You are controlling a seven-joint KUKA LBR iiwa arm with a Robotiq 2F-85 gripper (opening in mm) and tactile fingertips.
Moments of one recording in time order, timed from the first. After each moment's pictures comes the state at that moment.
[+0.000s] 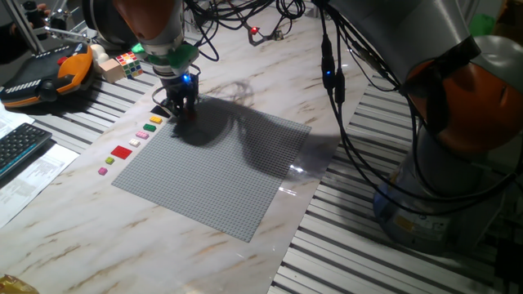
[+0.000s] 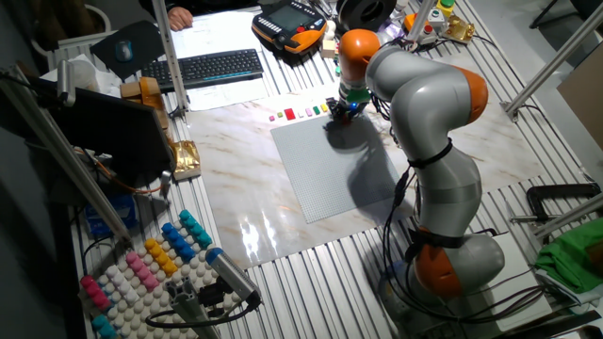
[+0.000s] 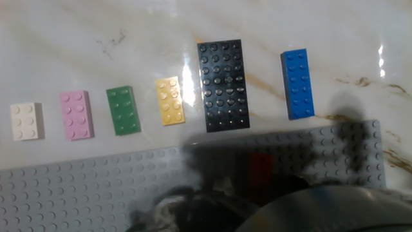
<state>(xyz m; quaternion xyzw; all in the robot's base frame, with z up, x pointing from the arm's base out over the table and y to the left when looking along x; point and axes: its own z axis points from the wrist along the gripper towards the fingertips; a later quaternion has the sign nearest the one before) 0.661 -0.033 0.026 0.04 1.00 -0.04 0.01</state>
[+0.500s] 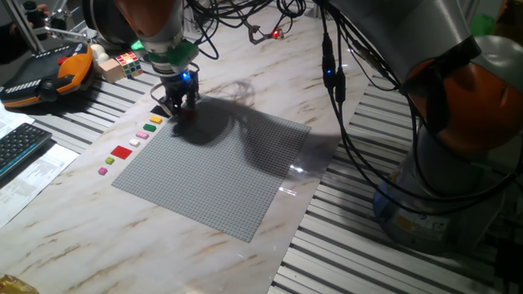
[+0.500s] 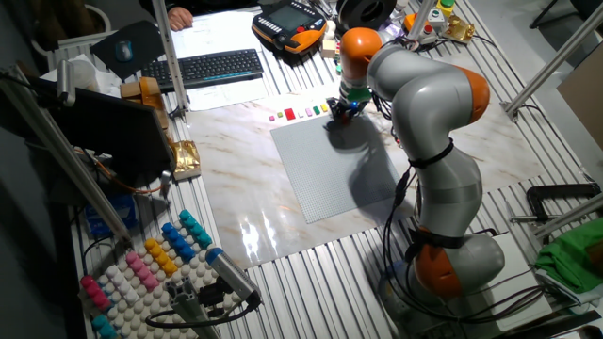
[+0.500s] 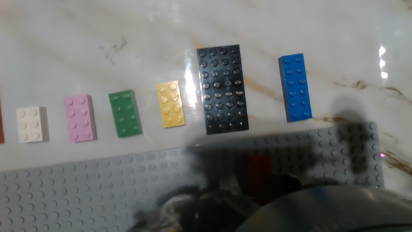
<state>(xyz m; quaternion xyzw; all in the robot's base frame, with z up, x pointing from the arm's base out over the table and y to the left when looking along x) 0.660 -0.033 0.027 0.04 1.00 -0.03 0.01</state>
